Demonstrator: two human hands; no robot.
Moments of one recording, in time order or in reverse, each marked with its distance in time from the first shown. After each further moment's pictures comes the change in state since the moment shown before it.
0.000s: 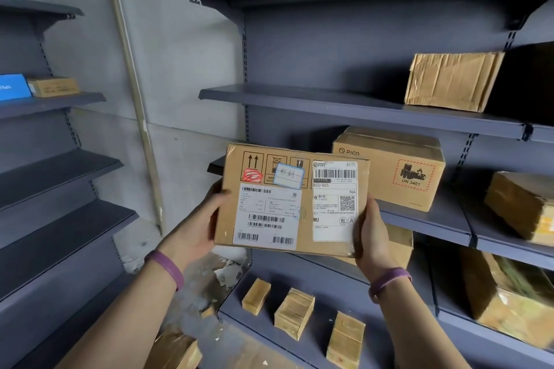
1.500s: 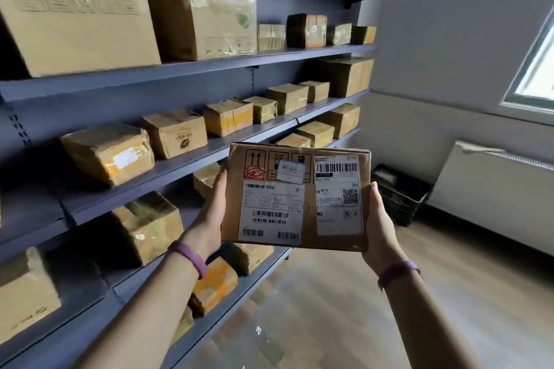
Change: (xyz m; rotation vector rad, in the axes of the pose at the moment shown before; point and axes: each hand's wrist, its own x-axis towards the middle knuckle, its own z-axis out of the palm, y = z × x) left_hand -0.082 -0.142 0.596 0.177 -0.939 -0.350; right_hand -0.378 -0.094 -0.427 0.130 1.327 -0.284
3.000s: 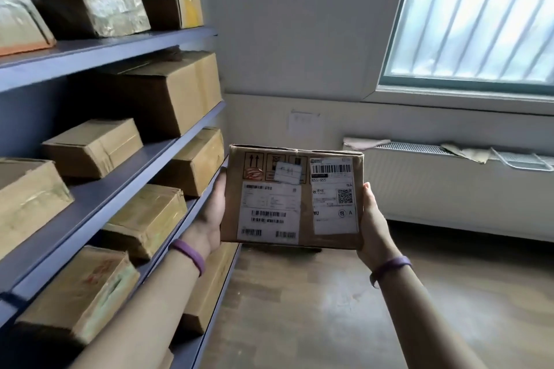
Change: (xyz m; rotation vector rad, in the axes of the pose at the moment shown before) left_hand 0.634 0.049 0.614 0.195 -0.762 -0.109; right_hand 0.688 -0.150 -0.275 0.129 0.478 -0.085
